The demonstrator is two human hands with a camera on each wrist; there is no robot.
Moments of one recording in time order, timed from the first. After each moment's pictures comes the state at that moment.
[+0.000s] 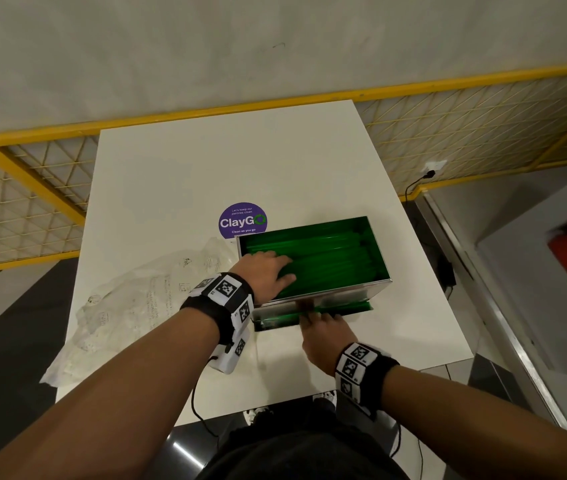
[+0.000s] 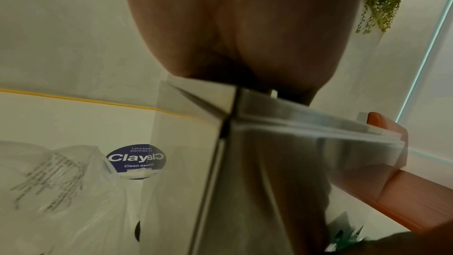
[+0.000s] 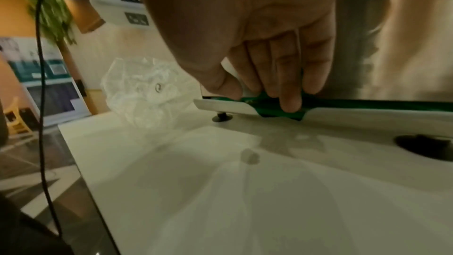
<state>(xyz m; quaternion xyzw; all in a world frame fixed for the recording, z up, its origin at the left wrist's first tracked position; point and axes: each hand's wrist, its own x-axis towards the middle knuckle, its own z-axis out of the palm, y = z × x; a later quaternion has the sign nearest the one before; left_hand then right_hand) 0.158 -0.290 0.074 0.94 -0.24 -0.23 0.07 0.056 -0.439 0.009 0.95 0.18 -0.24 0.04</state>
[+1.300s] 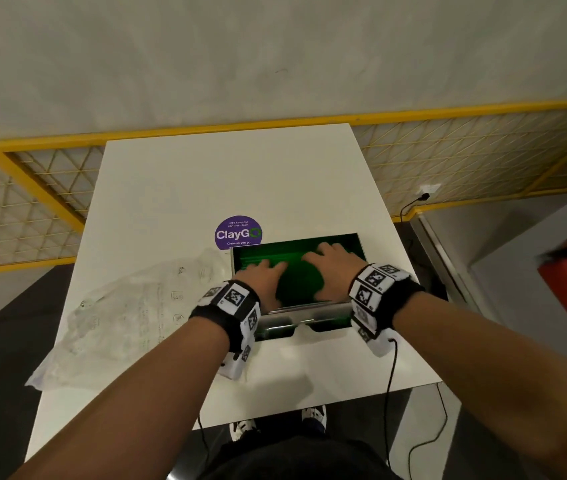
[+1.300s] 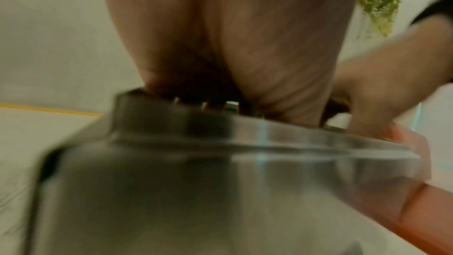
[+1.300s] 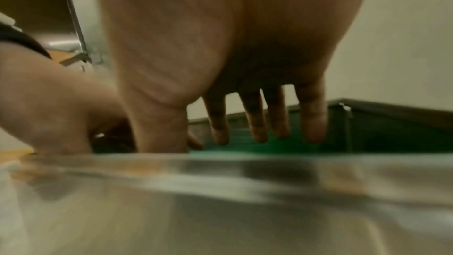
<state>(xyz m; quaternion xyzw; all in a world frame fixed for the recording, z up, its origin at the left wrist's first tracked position) 0.157 -0.308 0.075 0.94 -0.16 -0.29 0.06 0.170 -0.485 0.096 0.94 0.16 -0.28 -0.01</state>
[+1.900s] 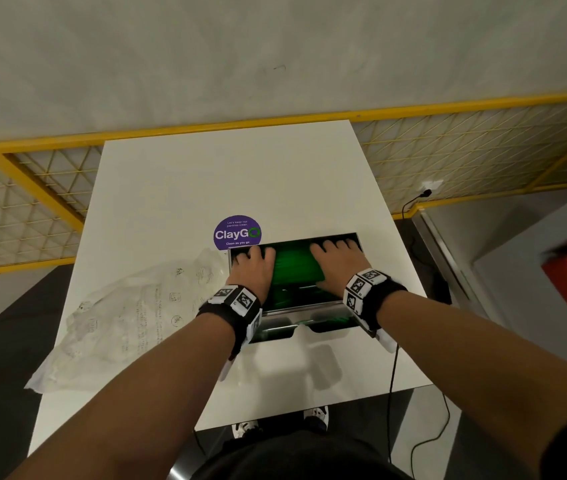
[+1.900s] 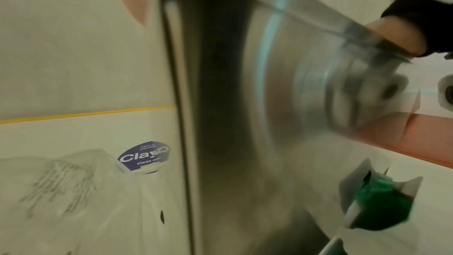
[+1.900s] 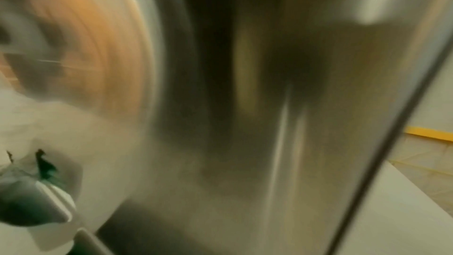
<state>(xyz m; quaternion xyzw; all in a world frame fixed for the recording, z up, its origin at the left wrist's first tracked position) 0.159 -0.315 0.066 0.98 -0.10 -0.16 -0.03 0.179 -0.495 0.064 0.97 0.17 -0.17 0.07</state>
